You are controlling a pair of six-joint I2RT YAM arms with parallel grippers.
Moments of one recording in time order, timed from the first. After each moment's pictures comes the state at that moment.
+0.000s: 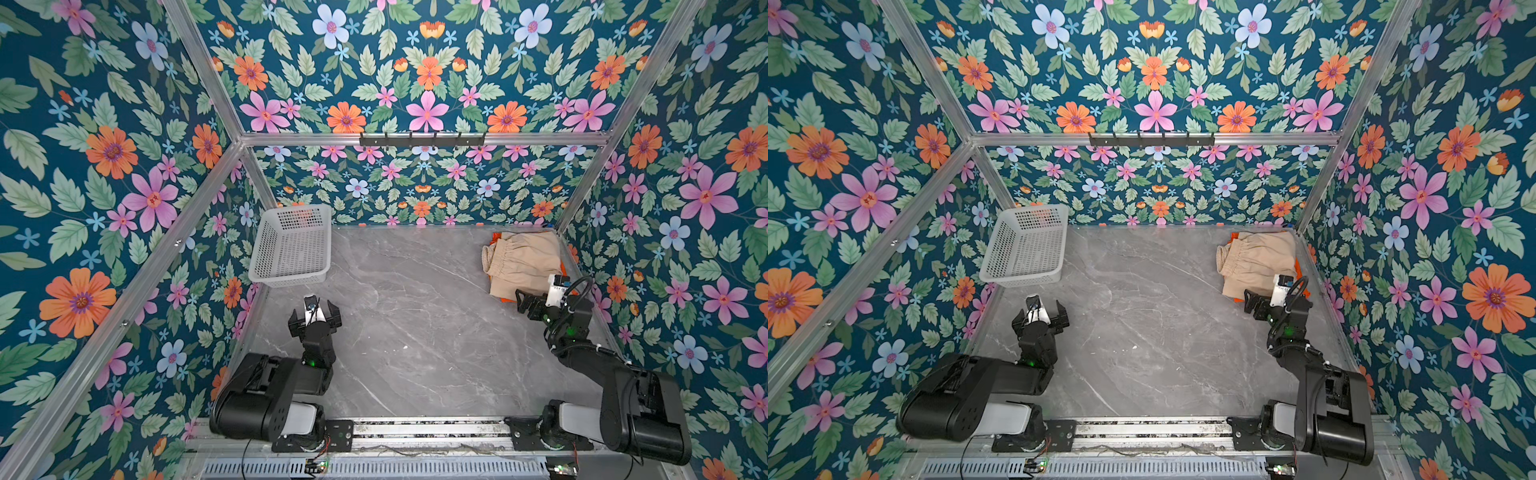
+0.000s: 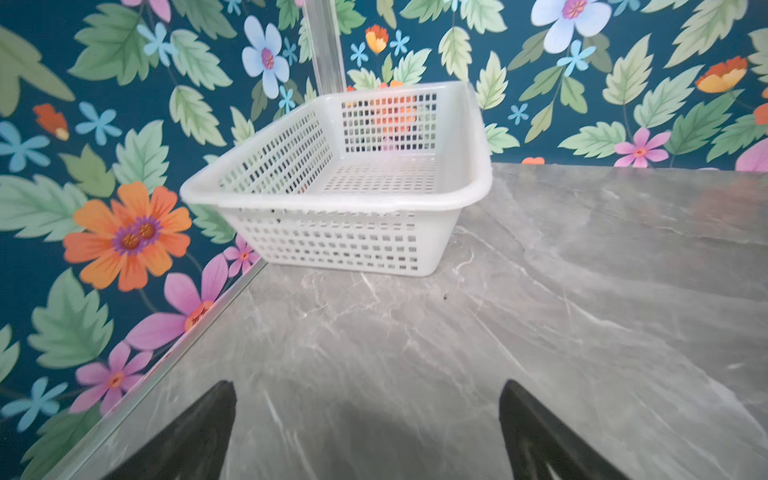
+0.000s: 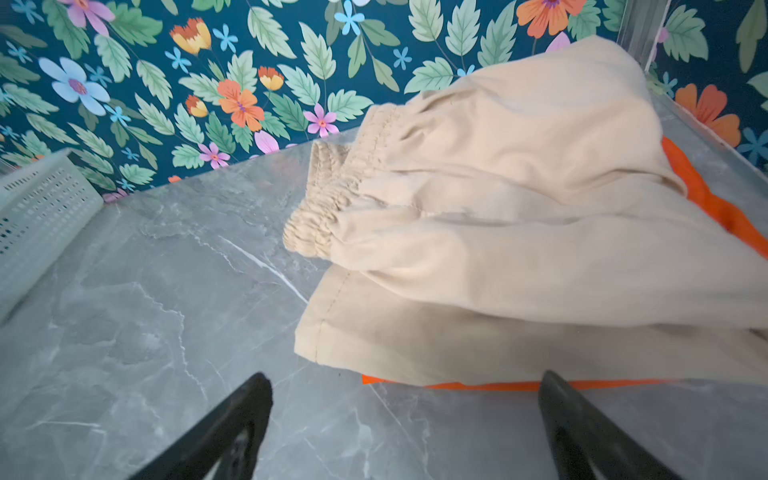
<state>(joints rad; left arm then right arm) -0.16 1.50 0.11 1.23 -0.52 0.01 -0.18 1.34 0.28 0.65 -0.33 0.17</state>
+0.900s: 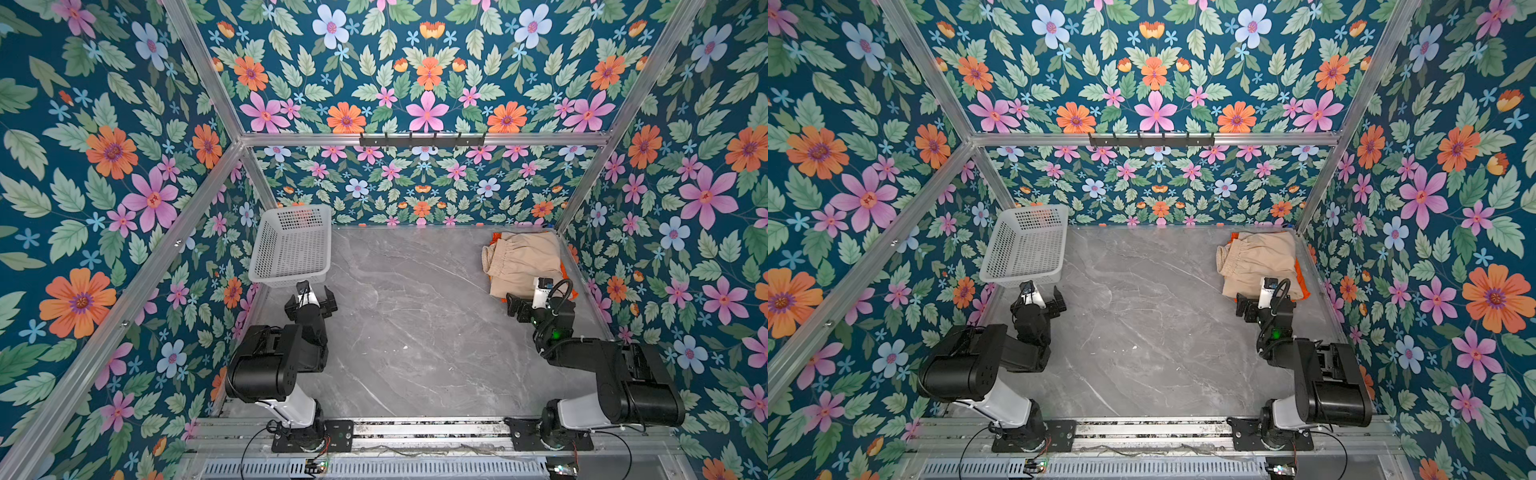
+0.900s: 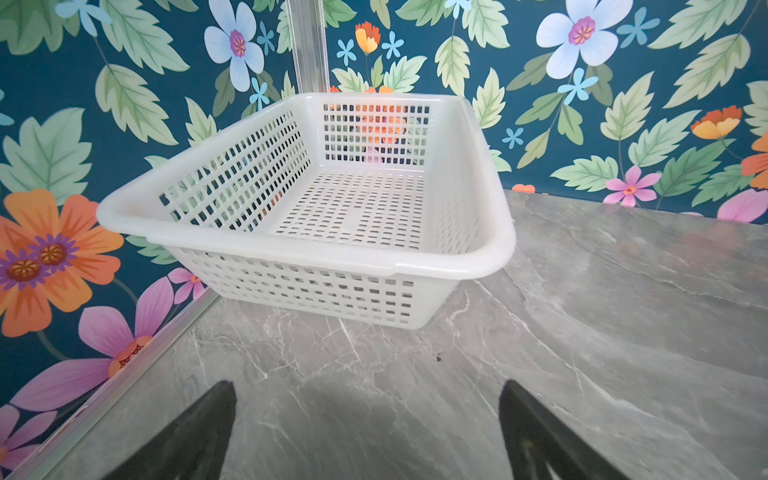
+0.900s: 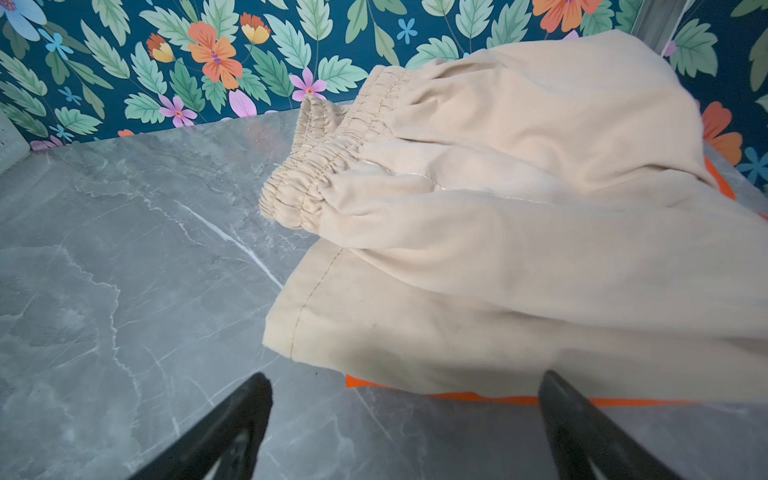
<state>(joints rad) -0.03 1.61 0.26 1.17 -0.35 -0.05 -0.10 1.44 0.31 0.75 -0.20 0.10</state>
